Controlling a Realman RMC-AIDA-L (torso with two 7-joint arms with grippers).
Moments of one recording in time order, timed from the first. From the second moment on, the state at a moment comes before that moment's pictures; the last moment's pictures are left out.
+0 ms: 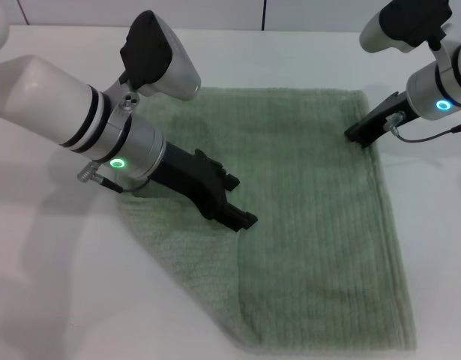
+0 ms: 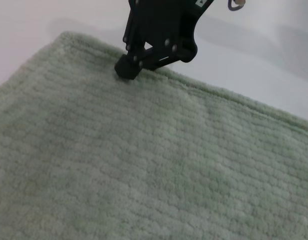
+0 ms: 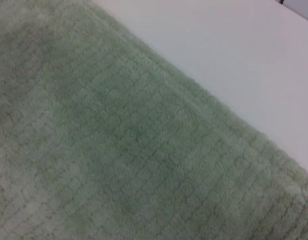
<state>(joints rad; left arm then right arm) -0.73 -2.07 1.36 0.79 2.16 1.30 -1.92 0.94 2.04 -1.16 -0.54 0.55 1.00 -0.91</state>
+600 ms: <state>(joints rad) -0.75 -2.07 1.38 0.78 2.20 1.29 -1.95 0.94 2.04 -1.16 -0.54 0.55 1.00 -0.91</state>
